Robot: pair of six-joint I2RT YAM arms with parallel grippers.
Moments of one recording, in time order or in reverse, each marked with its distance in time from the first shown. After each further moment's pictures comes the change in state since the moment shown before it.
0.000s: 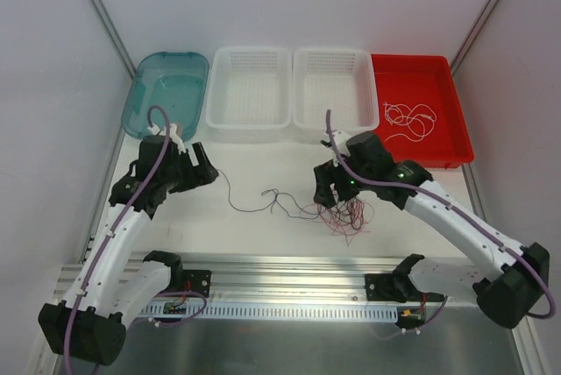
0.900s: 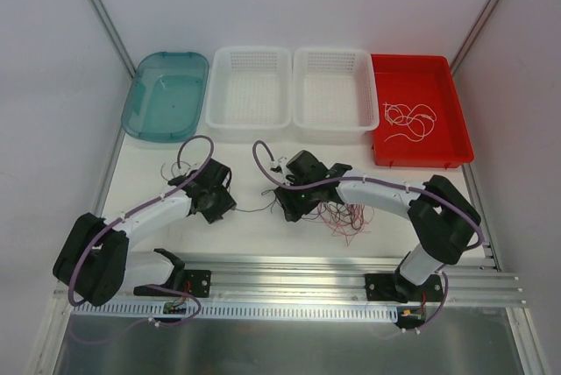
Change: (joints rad) left arm -0.370 0.362 -0.246 0.139 -0.257 -0.683; right arm 0.233 0.549 0.002 0.297 0.017 0.002
